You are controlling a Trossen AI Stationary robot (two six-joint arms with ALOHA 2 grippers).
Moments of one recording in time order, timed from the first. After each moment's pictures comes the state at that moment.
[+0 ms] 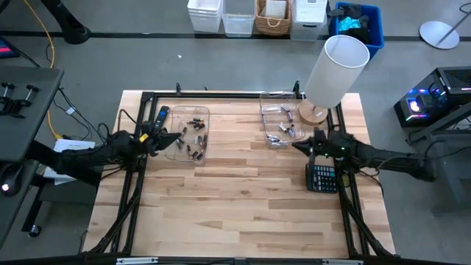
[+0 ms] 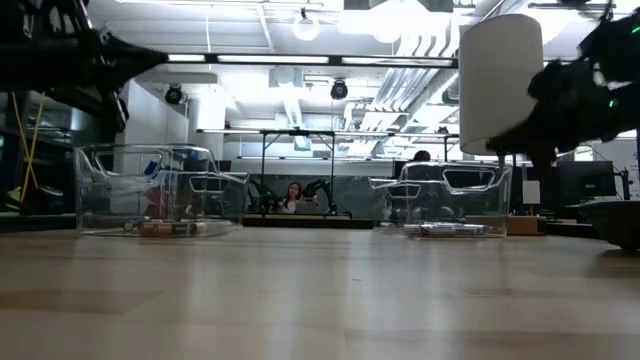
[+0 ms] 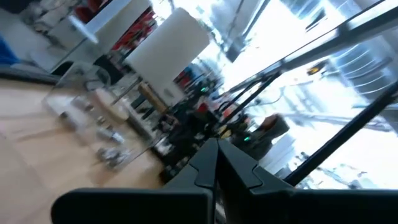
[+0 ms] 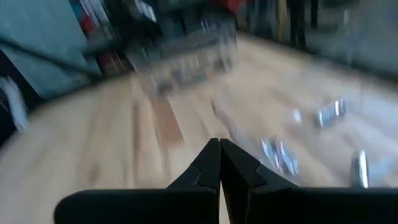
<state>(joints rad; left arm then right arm) 0.11 0.00 0.01 0.21 -0.14 -0.83 -0.24 0.26 0.02 0.00 -0.01 0.26</state>
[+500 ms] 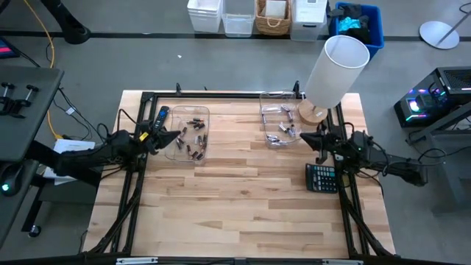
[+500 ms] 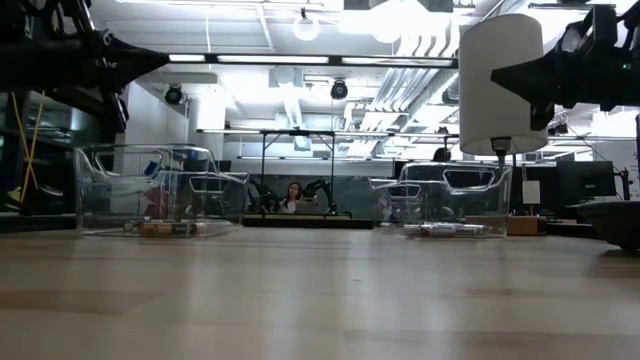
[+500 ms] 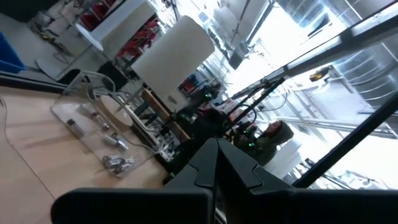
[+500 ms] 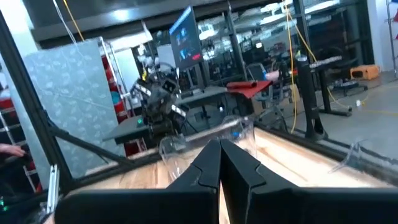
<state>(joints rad) 0.14 0.00 0.01 0.22 -0.14 -0.83 -0.24 0.00 0.01 0.18 0.00 0.26</state>
